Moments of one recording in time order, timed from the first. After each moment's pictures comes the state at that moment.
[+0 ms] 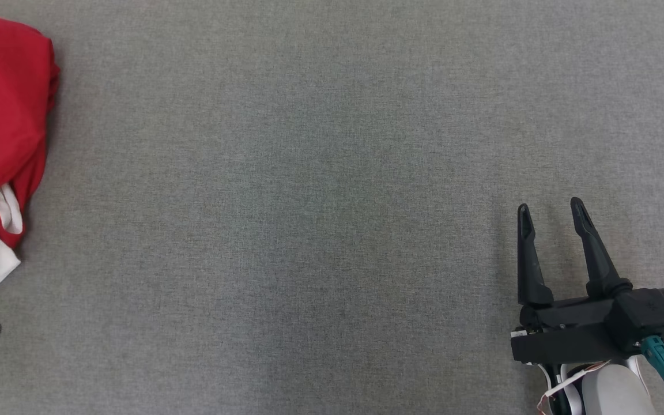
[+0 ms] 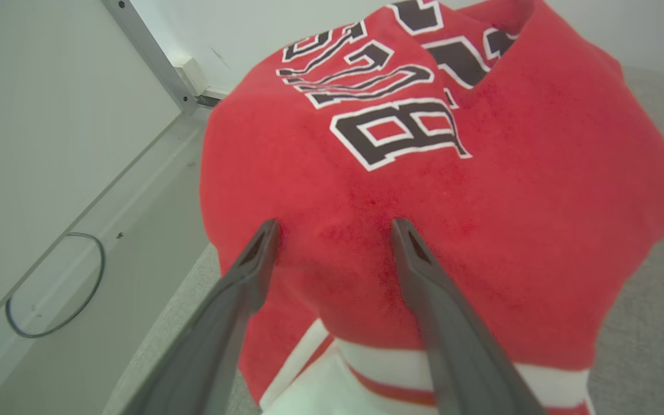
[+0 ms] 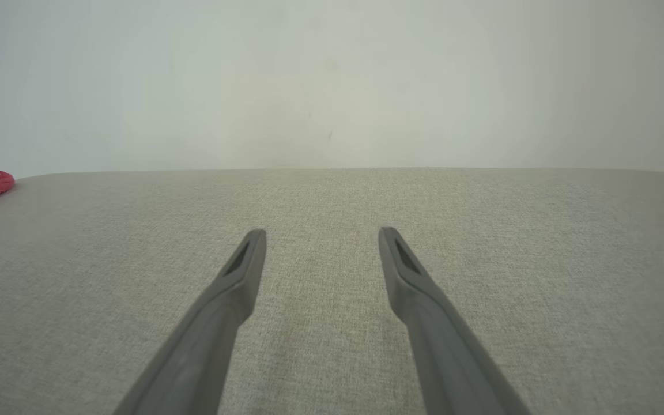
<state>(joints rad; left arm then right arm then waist) -0.80 0.48 0.19 0.95 -0.30 -0.13 -0.02 -0.17 -0.06 -0.06 0.02 0.01 0.13 -0.26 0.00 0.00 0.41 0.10</state>
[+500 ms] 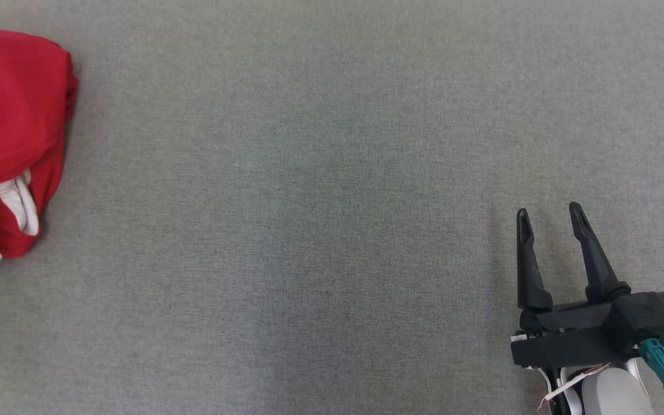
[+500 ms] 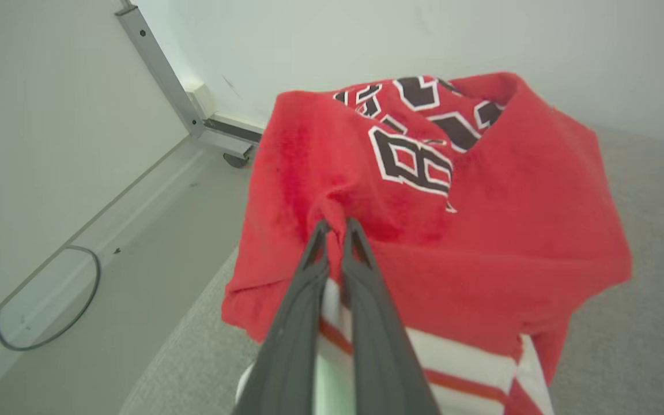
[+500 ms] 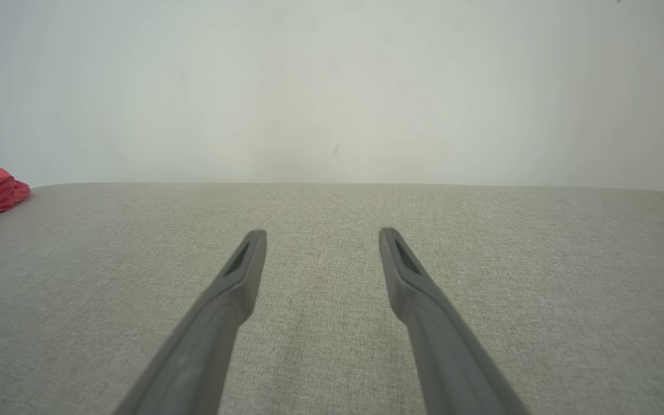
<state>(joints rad) -0.87 0.49 0.13 1.06 -0.37 -0.13 -0.06 -0.16 -0.07 -0.06 0.02 0.01 0.13 -0.26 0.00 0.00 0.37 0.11</state>
